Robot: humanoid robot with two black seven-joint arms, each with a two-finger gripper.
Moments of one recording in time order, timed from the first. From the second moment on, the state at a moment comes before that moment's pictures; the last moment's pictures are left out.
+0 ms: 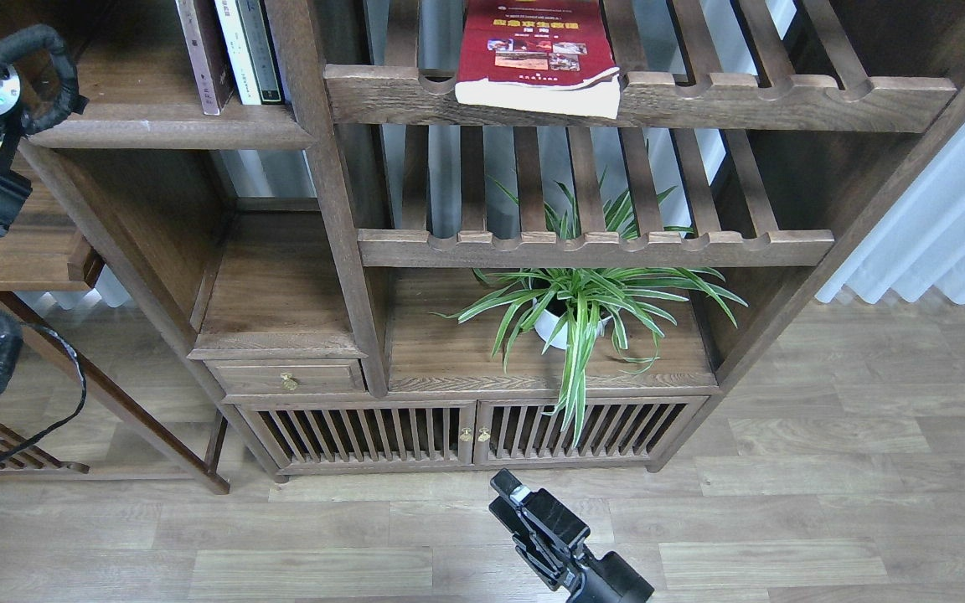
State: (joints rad) left arm -1.25 0.26 -1.09 -0.28 0.18 -0.49 -0.42; right arm -0.34 0.02 1.01 1.27 0.07 0.58 -0.24
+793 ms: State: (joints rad) left arm -1.28 0.22 -0.90 -0.20 0.18 -0.49 -0.44; right arm -0.34 0.01 1.02 1.27 0.08 0.58 -0.24
